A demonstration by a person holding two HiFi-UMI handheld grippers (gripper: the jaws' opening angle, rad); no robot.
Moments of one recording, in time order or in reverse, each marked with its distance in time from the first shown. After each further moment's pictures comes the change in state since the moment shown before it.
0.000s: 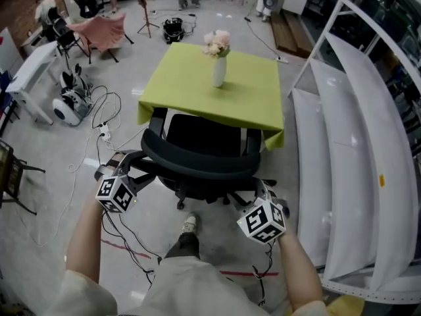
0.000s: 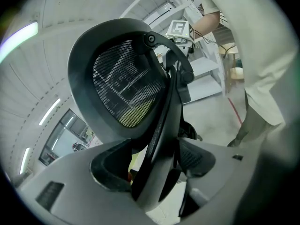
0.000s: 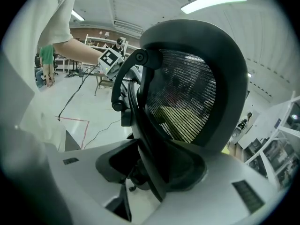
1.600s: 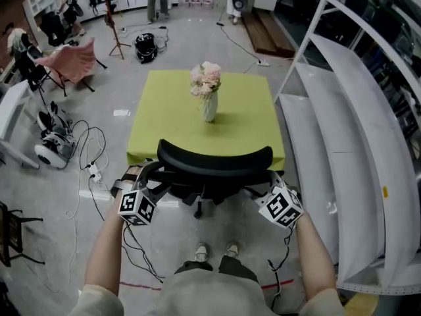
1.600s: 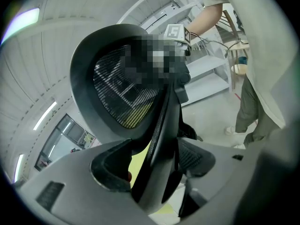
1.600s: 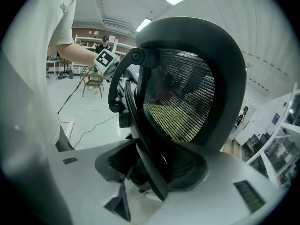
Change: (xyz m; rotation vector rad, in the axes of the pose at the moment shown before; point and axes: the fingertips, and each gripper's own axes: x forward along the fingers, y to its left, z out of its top) left arm 0.138 0.171 -0.035 0.043 -0.062 -0.023; right arm 0.114 -0.190 0.013 0.057 0.018 -0.032
